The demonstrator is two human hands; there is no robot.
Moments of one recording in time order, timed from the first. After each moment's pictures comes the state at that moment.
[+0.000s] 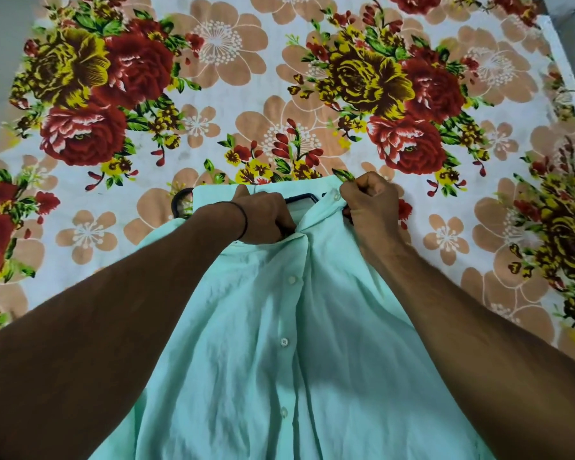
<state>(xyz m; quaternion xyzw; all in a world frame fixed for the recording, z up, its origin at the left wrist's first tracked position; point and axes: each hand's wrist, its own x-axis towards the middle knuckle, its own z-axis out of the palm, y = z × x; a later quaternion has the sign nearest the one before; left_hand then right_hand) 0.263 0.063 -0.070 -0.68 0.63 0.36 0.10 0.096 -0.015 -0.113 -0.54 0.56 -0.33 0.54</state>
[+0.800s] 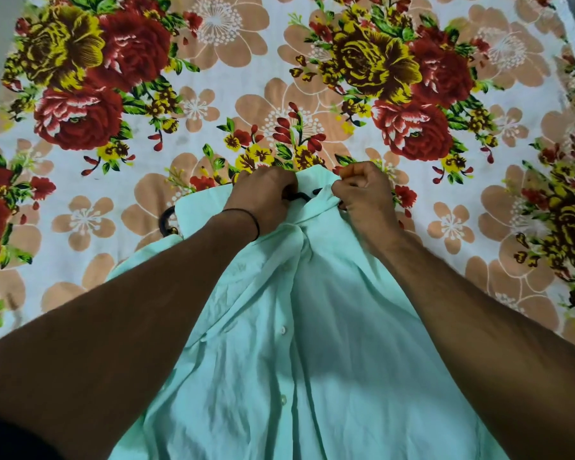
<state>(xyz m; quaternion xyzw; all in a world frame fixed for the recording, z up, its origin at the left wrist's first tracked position) 0.255 0.066 -0.108 -0.77 0.58 0.23 -0.14 0.095 -0.009 -0.111 -0.57 0.56 -0.24 0.55</state>
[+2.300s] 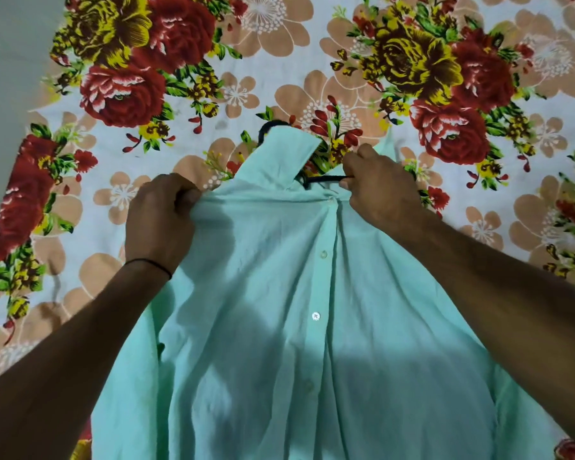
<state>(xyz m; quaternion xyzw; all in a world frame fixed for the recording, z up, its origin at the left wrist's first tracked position) 0.336 0.211 -0.106 -0.89 0.36 0.10 -0.27 0.122 -0.016 -0.102 -0.94 0.34 0.03 0.05</state>
